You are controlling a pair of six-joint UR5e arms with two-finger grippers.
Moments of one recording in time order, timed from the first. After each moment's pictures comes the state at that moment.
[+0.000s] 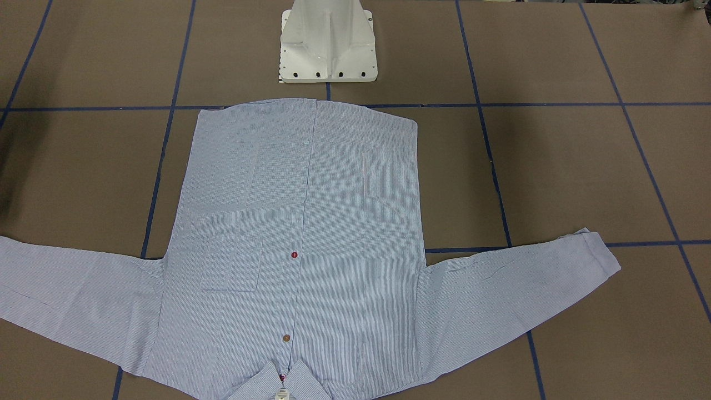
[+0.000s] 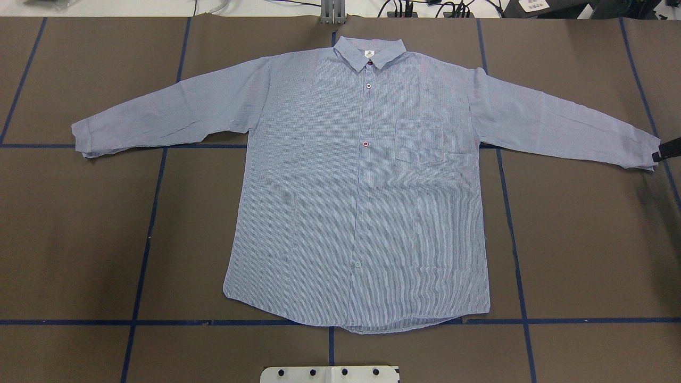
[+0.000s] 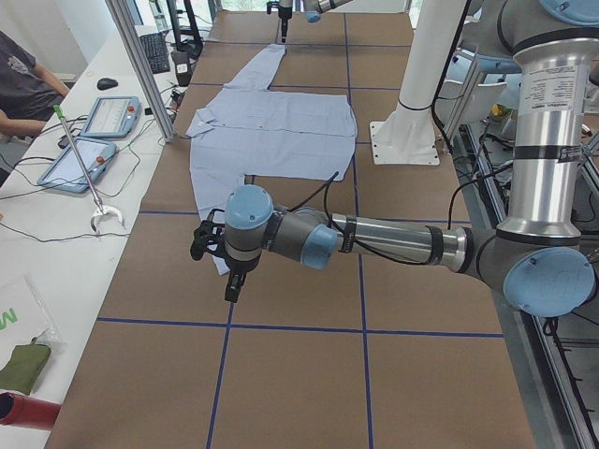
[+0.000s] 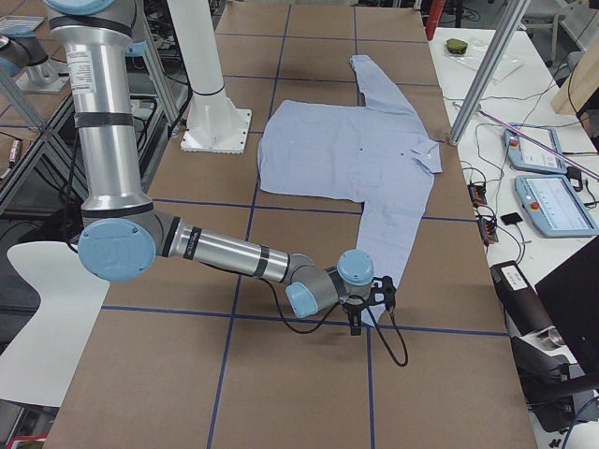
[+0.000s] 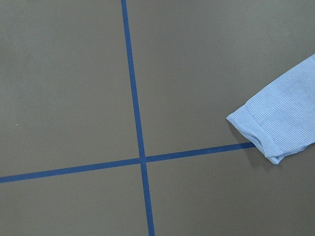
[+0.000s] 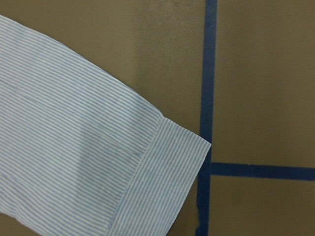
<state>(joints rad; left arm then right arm) -1.55 -1.56 -1.70 -1.81 -2.37 -0.12 1.31 -1.48 1.17 -0.85 2.28 0.42</state>
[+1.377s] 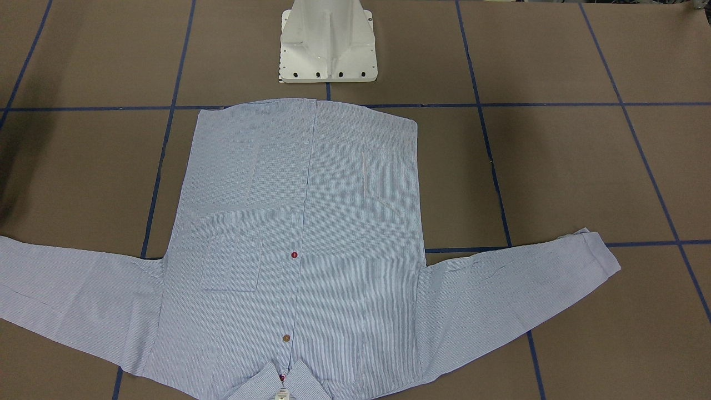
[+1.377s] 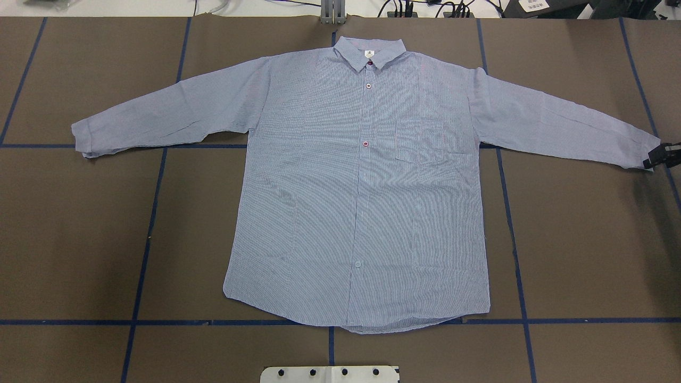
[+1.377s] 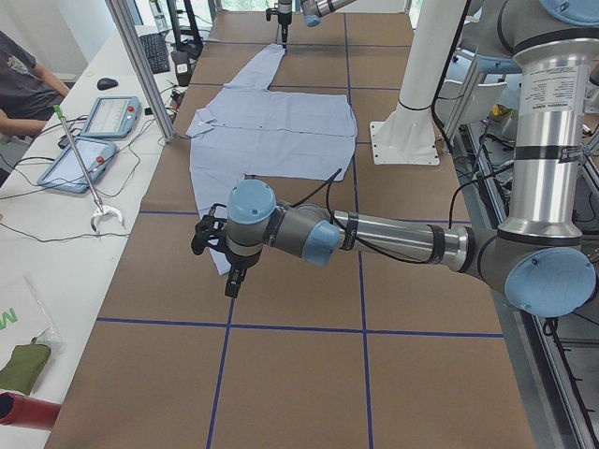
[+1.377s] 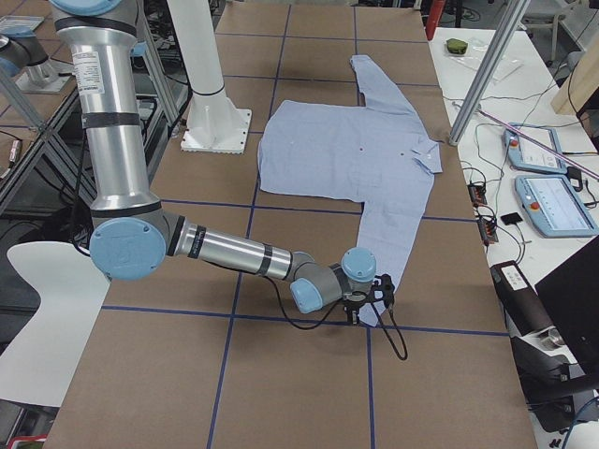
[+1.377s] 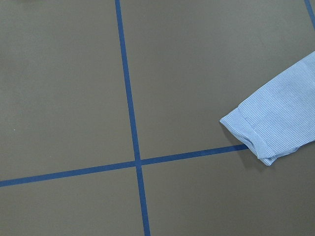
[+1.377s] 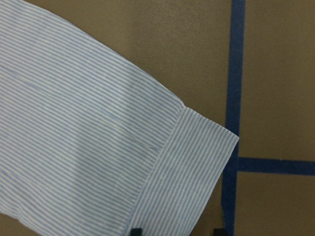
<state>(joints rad) -1.56 -1.56 -1.72 -1.81 -2.37 -0.12 1.27 -1.47 1.15 -0.88 2.29 0.42</state>
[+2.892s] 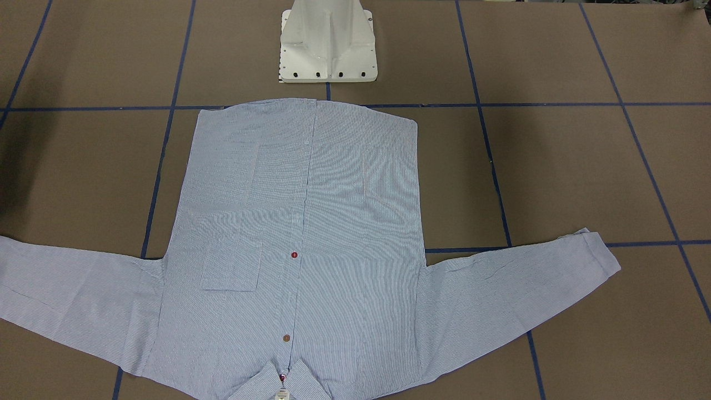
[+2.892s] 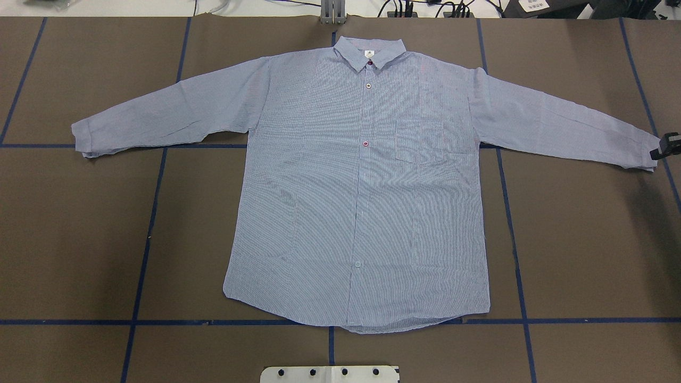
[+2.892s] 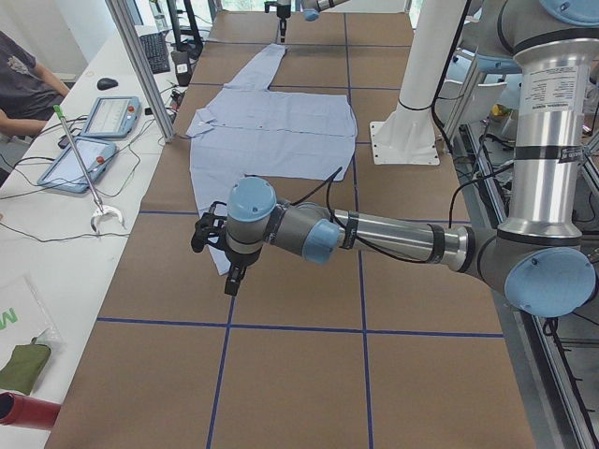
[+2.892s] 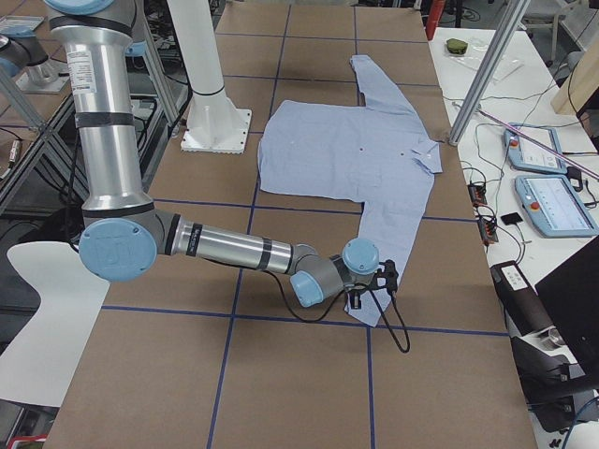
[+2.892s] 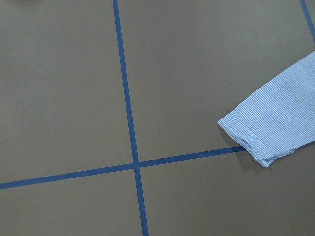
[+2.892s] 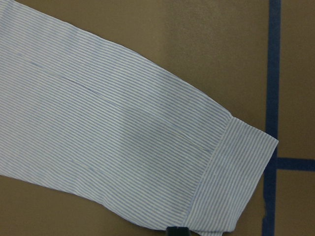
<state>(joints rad) -1.56 -1.56 -1.73 -1.81 -2.37 -0.12 1.32 -1.49 1.24 -0.89 2.41 0.45</state>
